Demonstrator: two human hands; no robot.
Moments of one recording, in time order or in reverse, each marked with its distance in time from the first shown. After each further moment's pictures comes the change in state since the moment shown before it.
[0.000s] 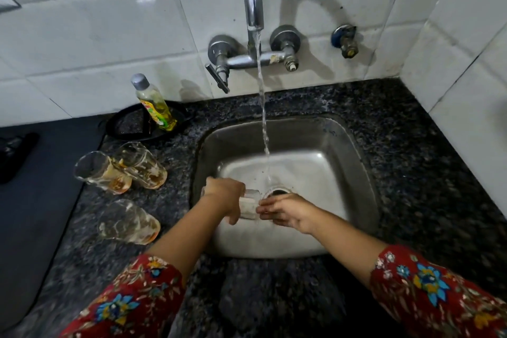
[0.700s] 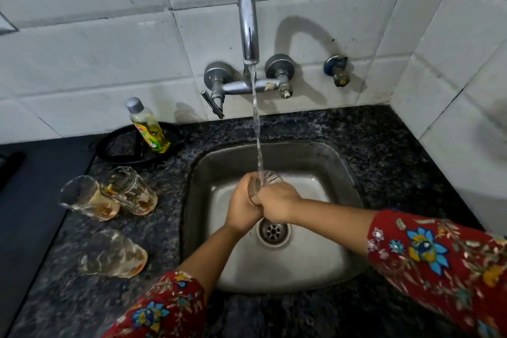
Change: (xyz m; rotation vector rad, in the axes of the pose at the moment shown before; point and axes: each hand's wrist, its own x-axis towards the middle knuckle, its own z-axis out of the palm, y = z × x) left_hand 0.031 0.044 0.002 -1.438 0.789 0.269; right_hand 0.001 -0.074 0.001 -1.540 0.296 -0.449
